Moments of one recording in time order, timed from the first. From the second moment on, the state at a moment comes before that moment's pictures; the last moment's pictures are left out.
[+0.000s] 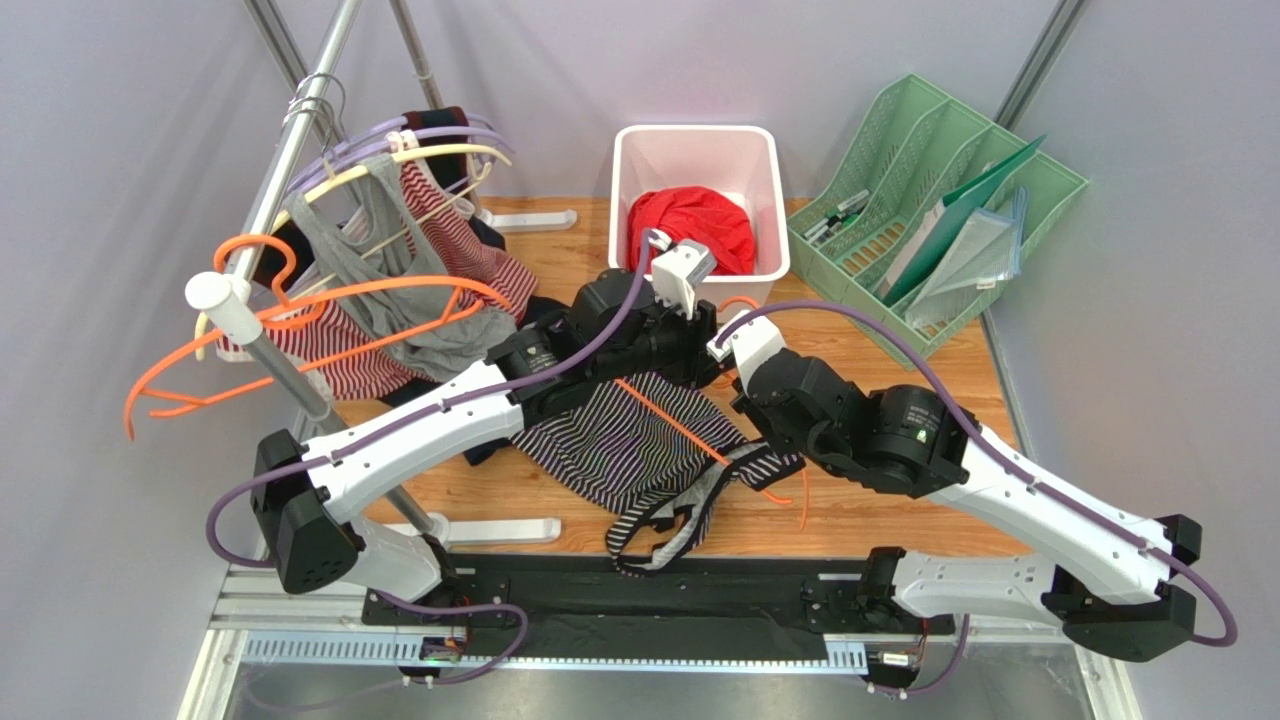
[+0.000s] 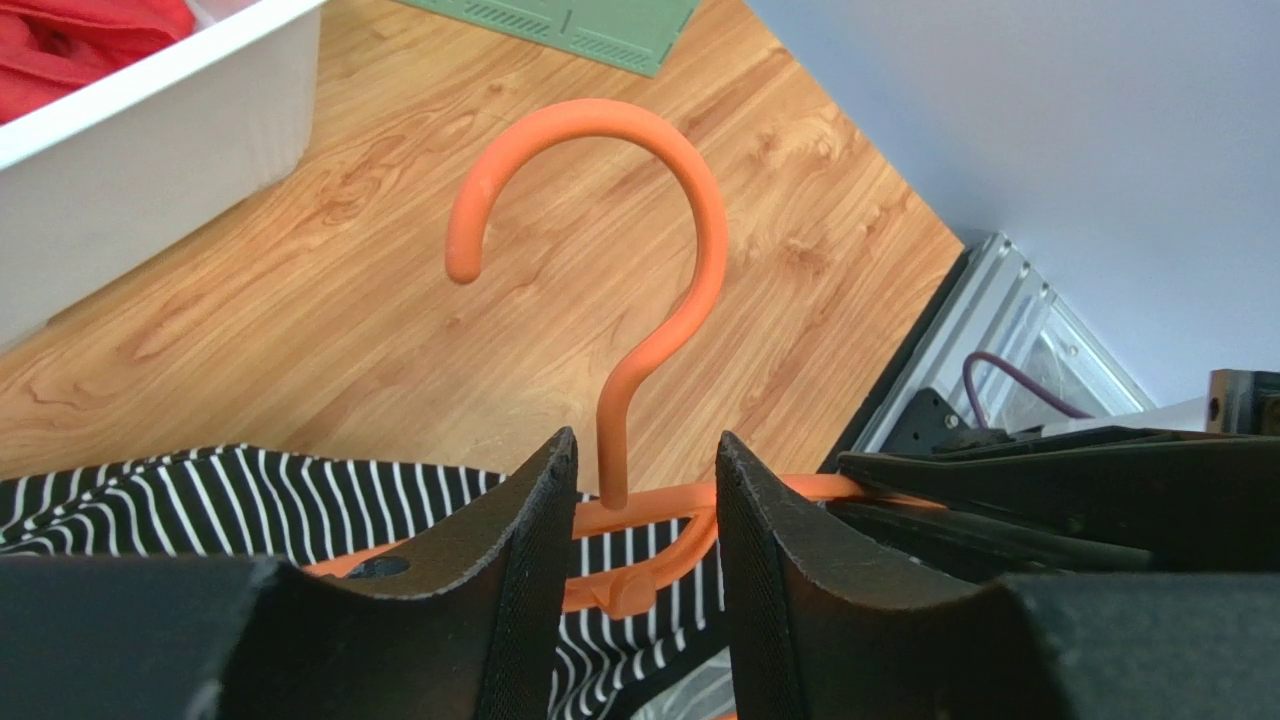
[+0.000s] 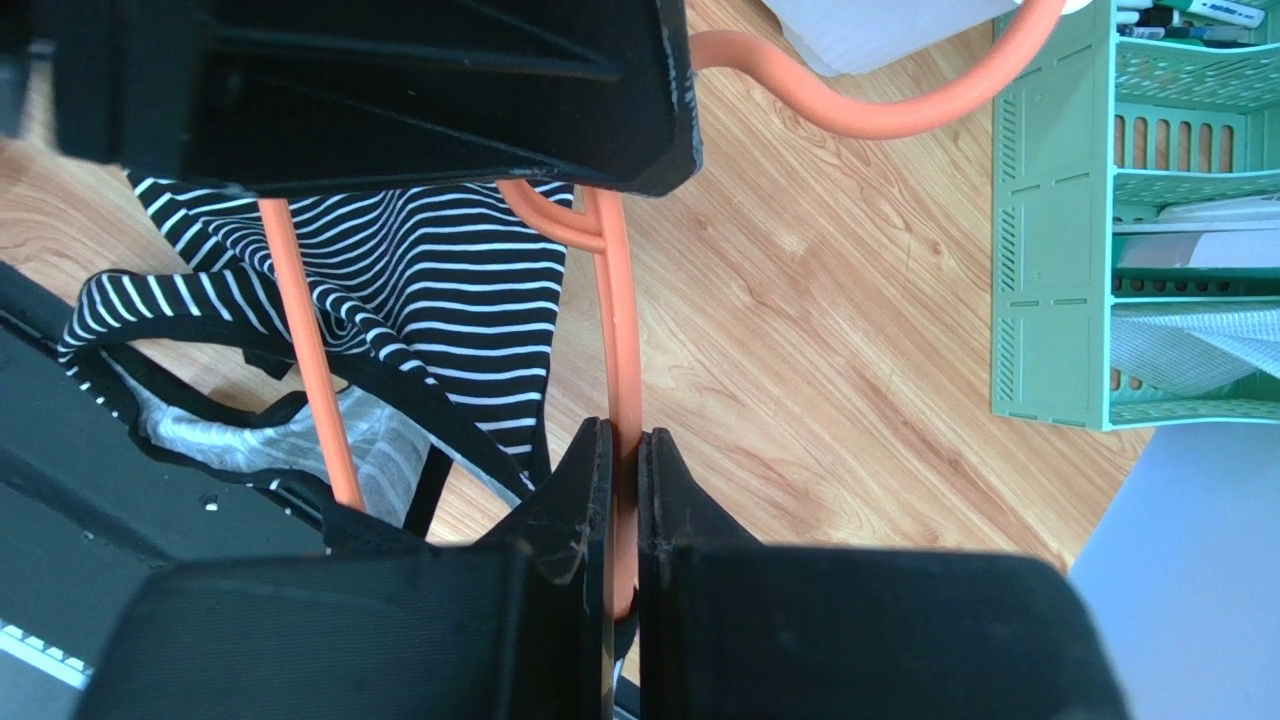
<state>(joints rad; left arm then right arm) -0.97 1.41 1.32 -0.25 0.07 -0.40 1.11 1.05 1.30 -1.06 0.51 0.12</state>
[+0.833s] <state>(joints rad) -0.96 1.54 1.41 -0.31 0.12 -0.36 1.11 1.04 1.29 -1.07 0.49 0.12</state>
